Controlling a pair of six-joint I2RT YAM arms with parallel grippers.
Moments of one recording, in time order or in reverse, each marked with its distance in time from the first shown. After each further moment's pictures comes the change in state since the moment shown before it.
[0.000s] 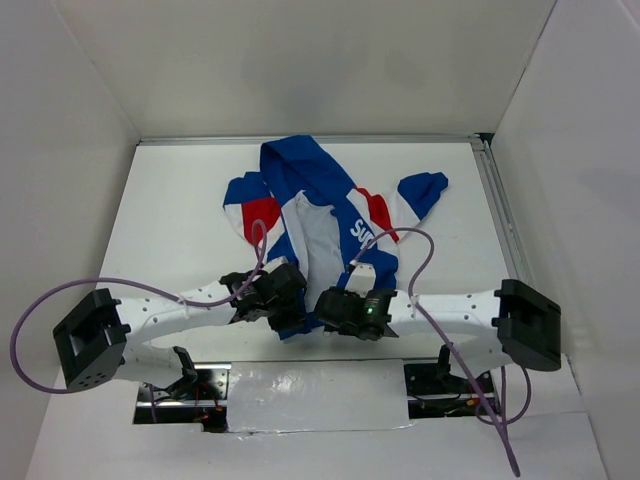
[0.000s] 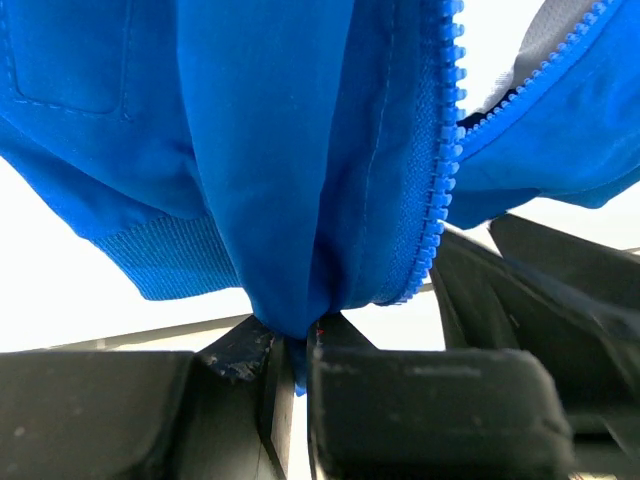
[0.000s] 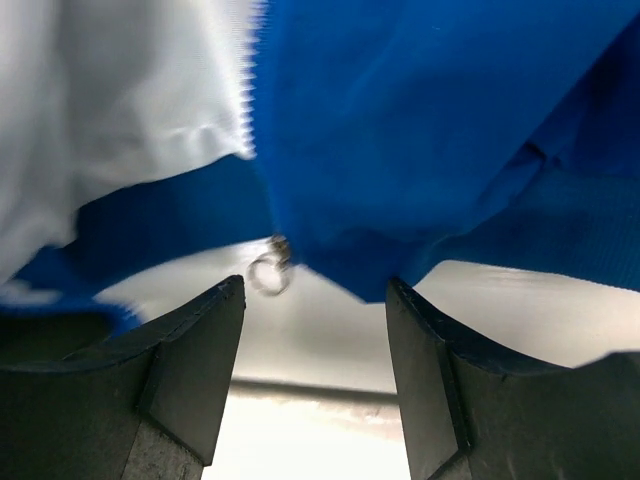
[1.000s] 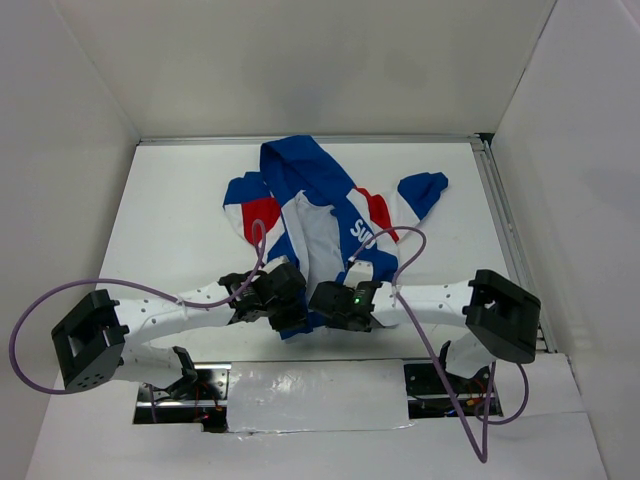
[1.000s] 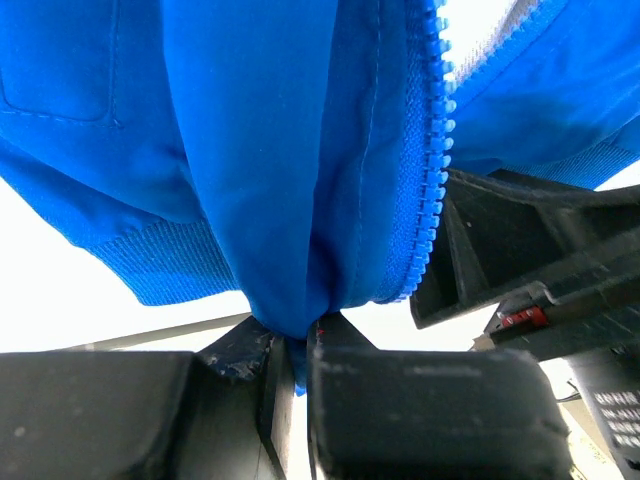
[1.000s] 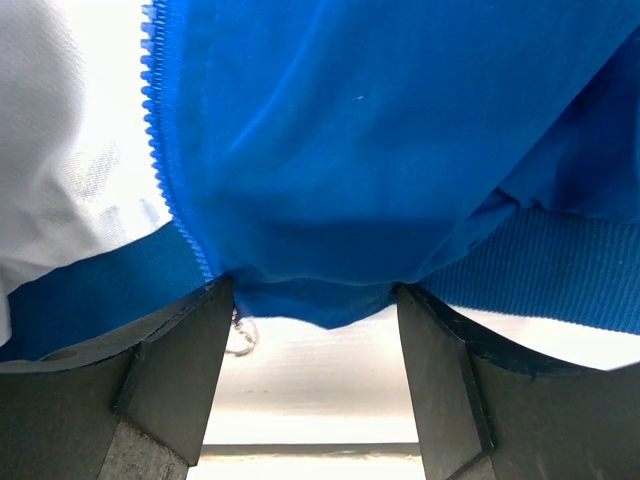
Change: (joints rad) left arm 0.000 -0.011 -0.009 0.029 0.009 0.007; right arm -0.080 0.165 0.043 -0.003 -0.013 0.022
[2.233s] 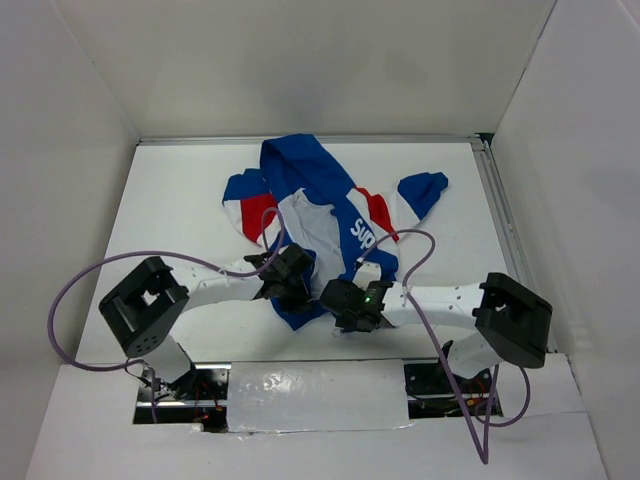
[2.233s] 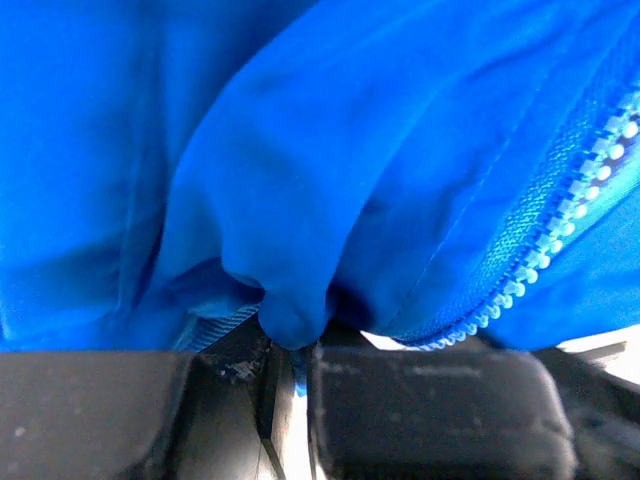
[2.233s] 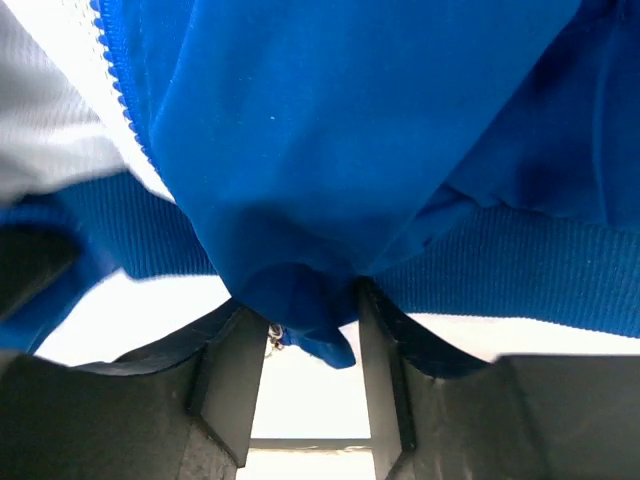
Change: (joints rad) left arm 0.156 0.288 0.072 0.121 0.065 0.056; right arm -0.047 -0.050 -0.065 0.020 -0.066 -0.018
